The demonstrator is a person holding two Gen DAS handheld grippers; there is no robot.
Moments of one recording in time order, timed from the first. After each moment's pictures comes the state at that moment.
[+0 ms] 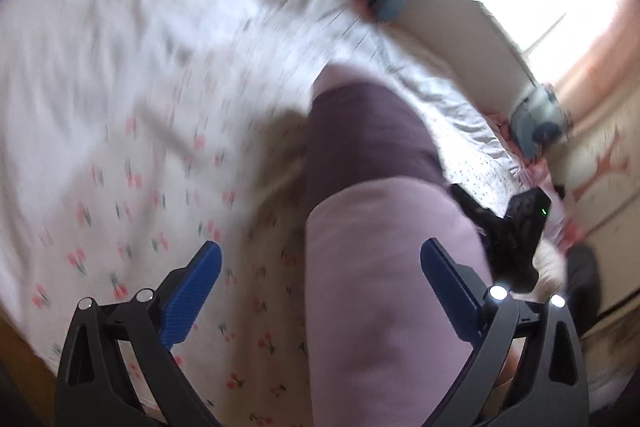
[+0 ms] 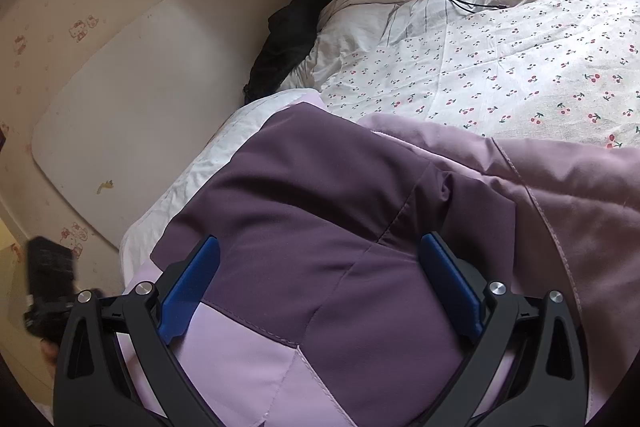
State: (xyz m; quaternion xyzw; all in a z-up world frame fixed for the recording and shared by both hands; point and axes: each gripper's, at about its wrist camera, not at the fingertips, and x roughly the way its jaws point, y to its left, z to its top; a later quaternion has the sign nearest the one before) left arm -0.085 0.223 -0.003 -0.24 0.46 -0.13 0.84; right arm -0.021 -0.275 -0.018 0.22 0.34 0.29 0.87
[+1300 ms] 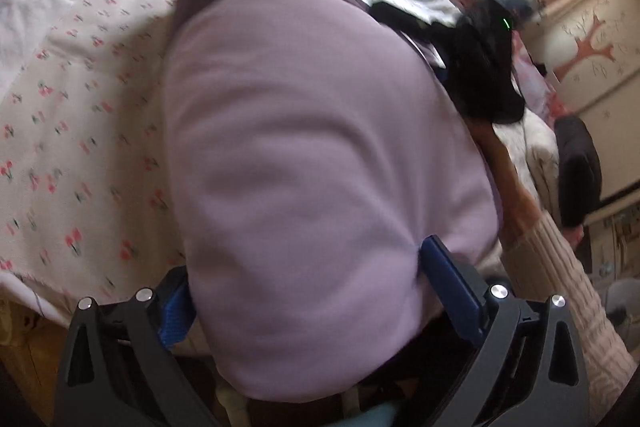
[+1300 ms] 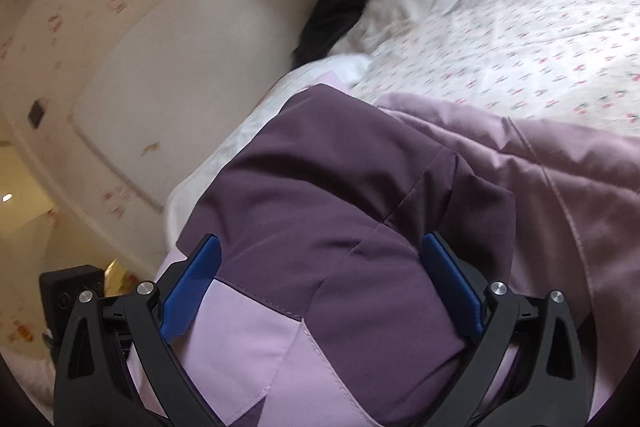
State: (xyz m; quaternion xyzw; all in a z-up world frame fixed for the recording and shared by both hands) left arm -0.171 0.086 -0.002 -0.10 0.56 -0.24 0.79; right arm -0.036 -0.266 -0.010 0.20 0.38 0.43 0.79
